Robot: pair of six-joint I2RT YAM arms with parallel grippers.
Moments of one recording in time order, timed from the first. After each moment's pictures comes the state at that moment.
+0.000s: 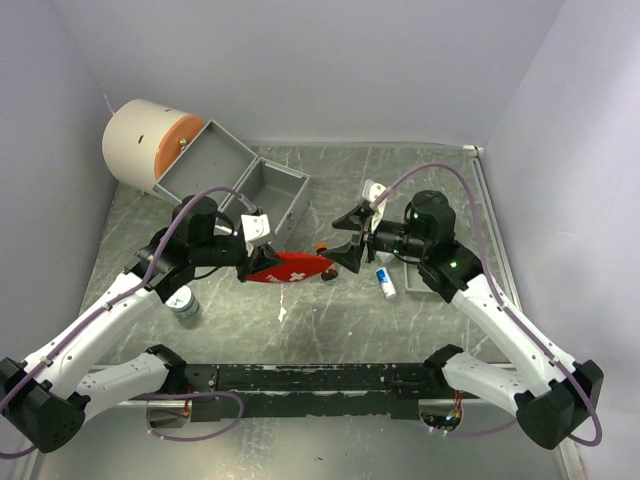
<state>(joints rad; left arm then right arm) -0.60 1.00 0.92 -0.37 0.67 0.29 0.55 0.99 0.92 -0.13 -0.69 -0.14</state>
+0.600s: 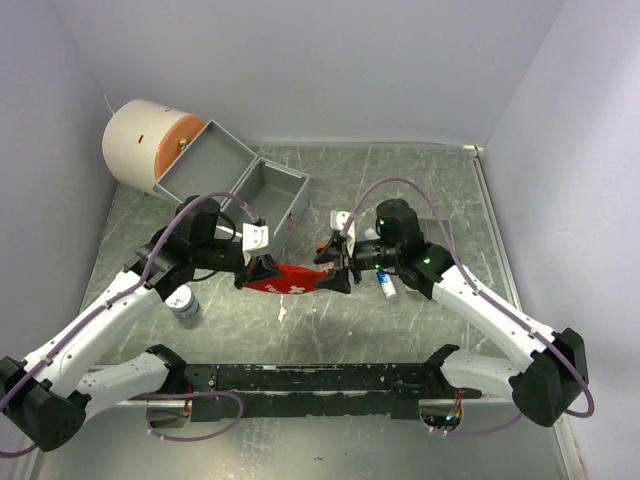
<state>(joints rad) -0.60 1.00 0.95 -0.48 0.82 0.42 0.64 1.11 0.88 -0.22 -0.86 -0.32</state>
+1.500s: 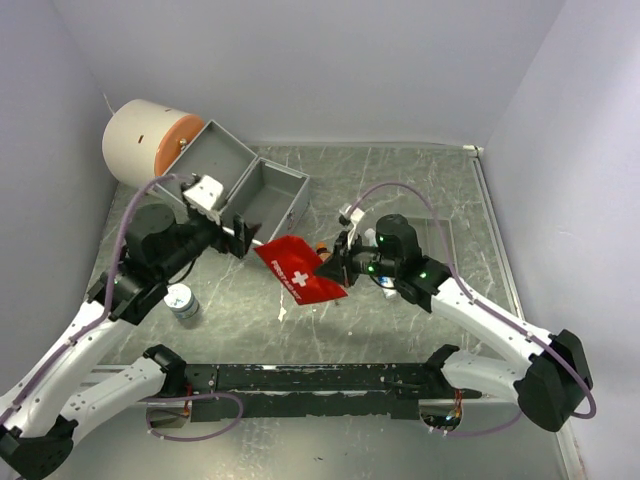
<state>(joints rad) -0.60 0.82 0.95 -0.28 0.12 0.07 0.68 1.07 0.72 -0.04 -0.61 0.13</state>
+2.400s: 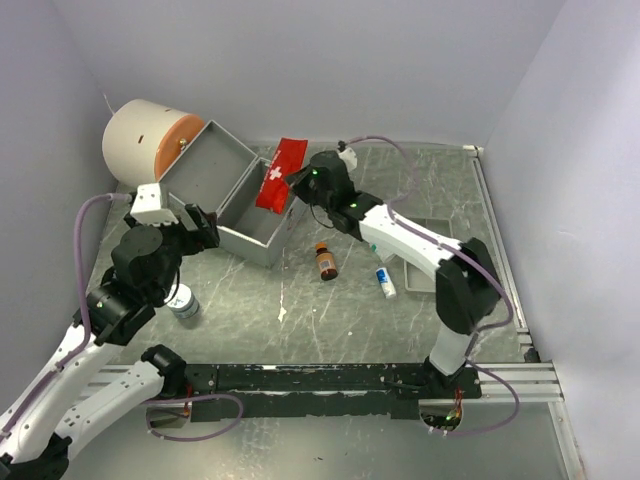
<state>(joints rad) -0.60 0.67 0.89 -0.39 -0.52 -0.35 0.71 1.70 1.36 0.02 0.22 1.11</state>
